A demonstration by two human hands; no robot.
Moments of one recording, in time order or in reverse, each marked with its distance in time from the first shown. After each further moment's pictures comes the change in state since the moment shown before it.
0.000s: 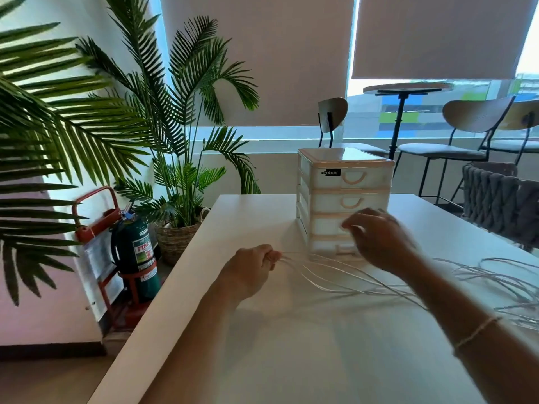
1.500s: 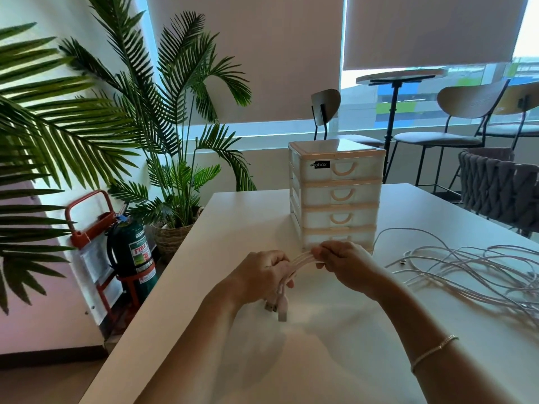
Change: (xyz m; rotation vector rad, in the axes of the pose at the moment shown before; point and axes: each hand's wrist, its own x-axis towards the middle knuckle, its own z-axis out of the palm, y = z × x) left_hand -0.006 0.026 0.009 -0.272 -0.251 -0.020; right_hand -0.022 -0.002 0.045 0.502 -0.226 0.075
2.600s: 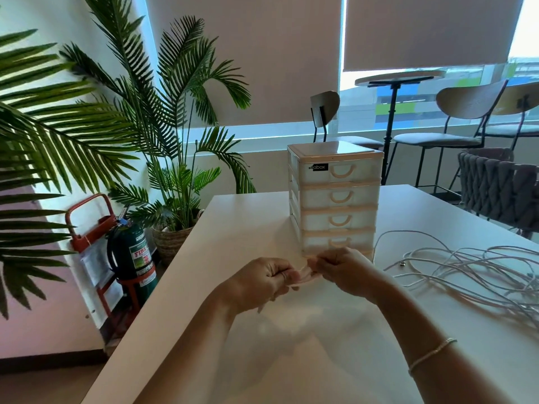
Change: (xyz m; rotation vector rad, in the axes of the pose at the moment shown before) left_hand 0.002 -0.013 0.004 -0.206 -0.112 0.038; right_hand -0.003 -0.007 -0.001 -0.026 -0.093 0.088
